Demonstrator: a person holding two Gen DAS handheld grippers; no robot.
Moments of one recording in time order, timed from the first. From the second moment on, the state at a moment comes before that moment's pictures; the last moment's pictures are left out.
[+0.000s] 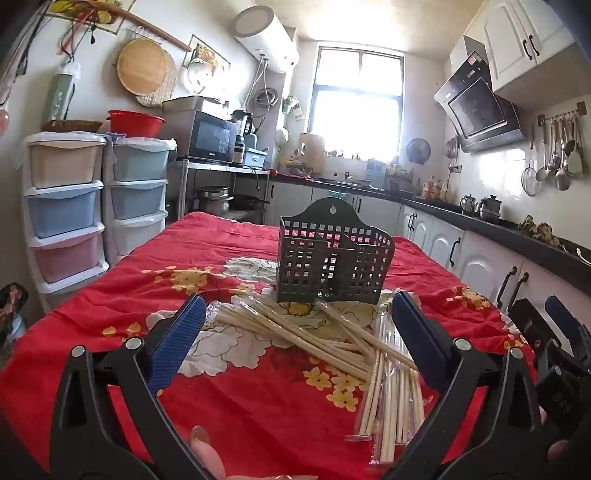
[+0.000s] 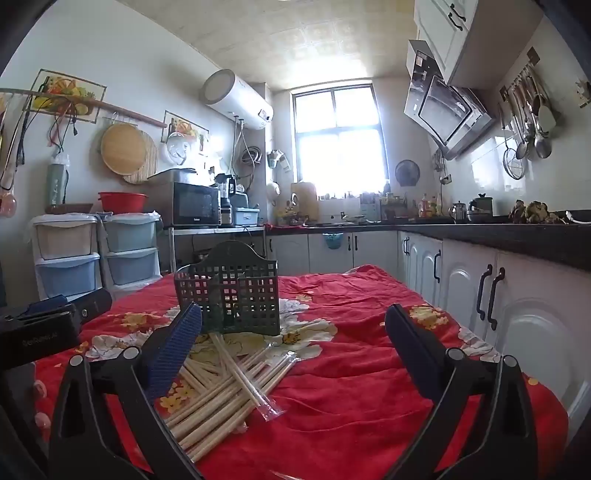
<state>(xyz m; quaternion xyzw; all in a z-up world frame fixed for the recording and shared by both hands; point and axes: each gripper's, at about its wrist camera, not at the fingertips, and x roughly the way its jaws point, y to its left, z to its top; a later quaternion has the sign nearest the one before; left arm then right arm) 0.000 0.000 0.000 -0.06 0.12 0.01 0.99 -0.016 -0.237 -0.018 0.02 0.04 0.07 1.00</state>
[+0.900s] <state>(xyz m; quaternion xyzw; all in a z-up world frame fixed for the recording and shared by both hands) 0.001 -0.002 -0.003 -0.07 0.13 0.01 0.99 -0.019 -0.238 -0.013 0.02 0.04 0.06 1.00</state>
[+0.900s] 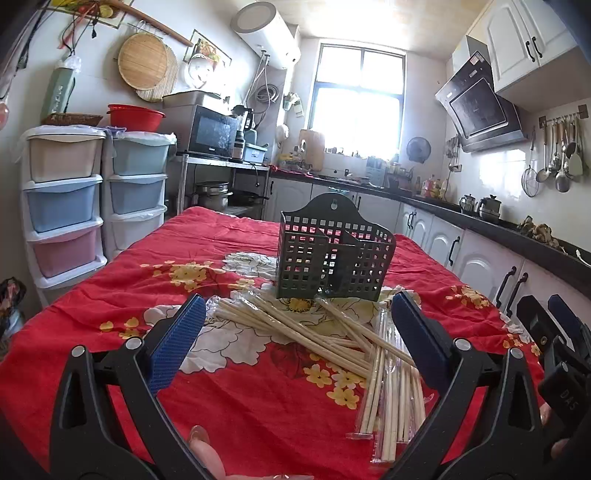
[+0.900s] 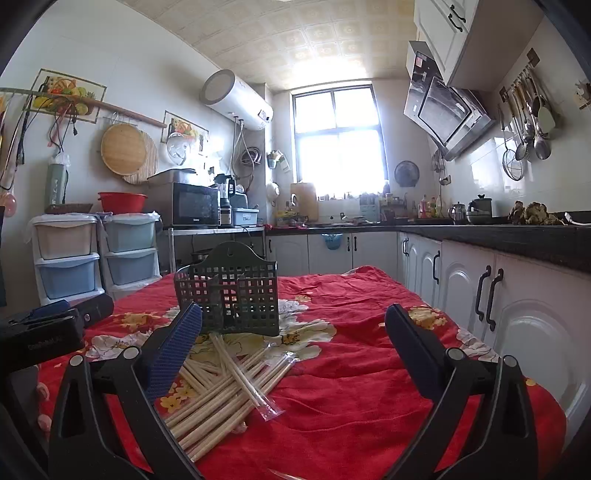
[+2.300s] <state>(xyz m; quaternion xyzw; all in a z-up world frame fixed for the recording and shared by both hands) 0.005 0.003 -0.010 -0.08 0.14 0.01 0.99 -0.018 -0.236 -0.012 0.01 0.05 0.08 1.00</state>
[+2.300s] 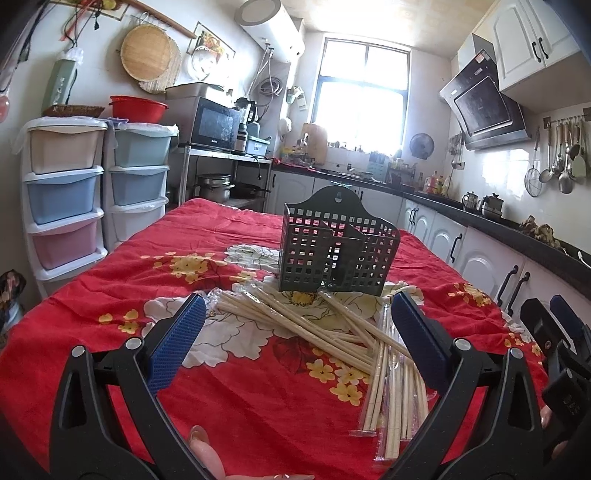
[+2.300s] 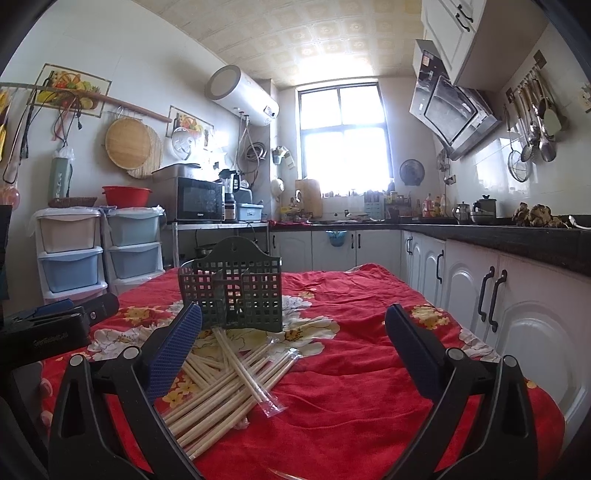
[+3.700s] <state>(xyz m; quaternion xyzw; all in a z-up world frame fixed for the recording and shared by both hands) 0.075 0.085 0.012 -0.16 0.26 -0.01 0.95 0.049 -0.169 0.028 -0.08 0.11 0.22 0.97</state>
